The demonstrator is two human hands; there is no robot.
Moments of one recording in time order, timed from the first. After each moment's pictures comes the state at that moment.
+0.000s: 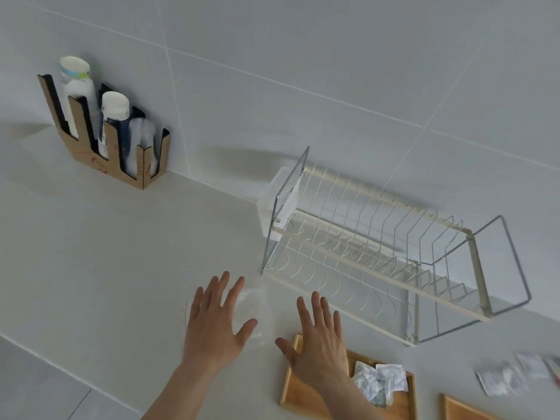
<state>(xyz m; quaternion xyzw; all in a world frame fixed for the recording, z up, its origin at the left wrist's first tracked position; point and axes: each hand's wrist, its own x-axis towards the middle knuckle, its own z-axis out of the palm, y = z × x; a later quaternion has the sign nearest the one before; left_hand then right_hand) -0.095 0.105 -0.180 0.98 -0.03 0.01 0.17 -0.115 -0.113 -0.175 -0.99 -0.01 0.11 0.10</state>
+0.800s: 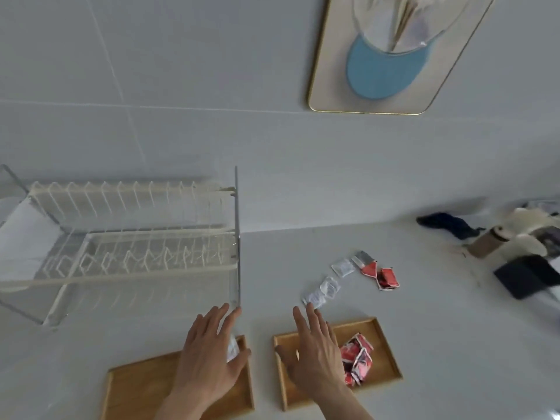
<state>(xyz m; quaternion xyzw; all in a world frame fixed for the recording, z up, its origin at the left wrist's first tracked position) -0.159 -0.230 -0.158 0.93 -0.30 -0.12 0.17 -0.261 -0.421 -0.163 -0.95 0.25 0.09 0.19</state>
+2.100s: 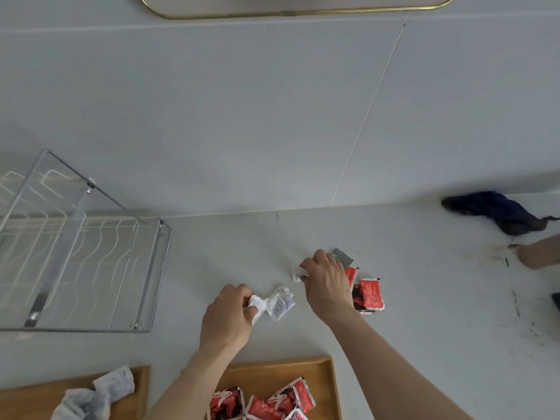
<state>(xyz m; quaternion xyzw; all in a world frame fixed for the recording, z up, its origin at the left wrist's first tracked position) -0.121 -0.506 -0.221 0.95 -0.13 -0.22 0.17 -0.157 -0.707 -0.238 -0.97 0.16 0.04 0.15</state>
